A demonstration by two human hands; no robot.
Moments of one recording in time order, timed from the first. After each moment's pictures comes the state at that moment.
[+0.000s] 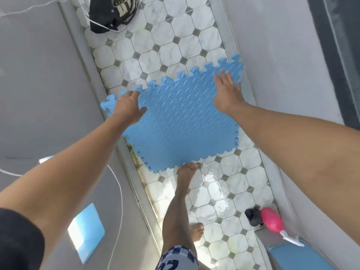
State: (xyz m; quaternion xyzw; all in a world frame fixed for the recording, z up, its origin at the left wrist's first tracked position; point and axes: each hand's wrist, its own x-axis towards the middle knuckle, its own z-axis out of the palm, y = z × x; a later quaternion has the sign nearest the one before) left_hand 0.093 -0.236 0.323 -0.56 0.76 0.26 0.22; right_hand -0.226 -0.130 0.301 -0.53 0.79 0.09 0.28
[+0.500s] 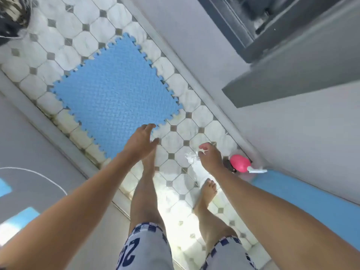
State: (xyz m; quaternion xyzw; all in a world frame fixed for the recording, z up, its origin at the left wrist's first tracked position) left_hand -0.031 0.082 0.334 -0.36 0.81 0.38 0.24; right_hand -0.169 0.317 0.304 -0.04 0.87 -0.19 0.45
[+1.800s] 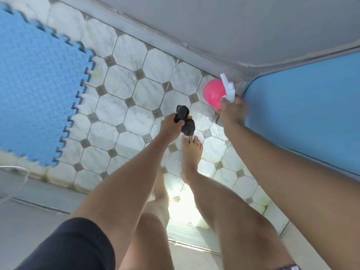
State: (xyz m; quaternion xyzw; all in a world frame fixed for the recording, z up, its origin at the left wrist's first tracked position) left_hand -0.122 0.498 0.038 -0.36 0.72 0.48 0.35; right_hand -0.219 0.652 0.116 0.34 0.83 -0.40 0.20
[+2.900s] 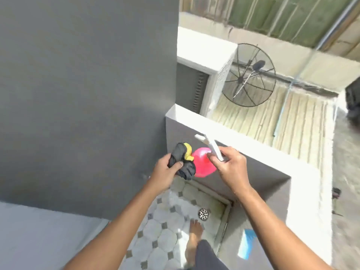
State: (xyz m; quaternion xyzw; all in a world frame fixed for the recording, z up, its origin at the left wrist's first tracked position) left_hand -0.017 0.881 0.743 0.36 0.70 0.44 0.44; right_hand 0.190 0.972 0.781 0.50 0.74 -0.32 -0.32
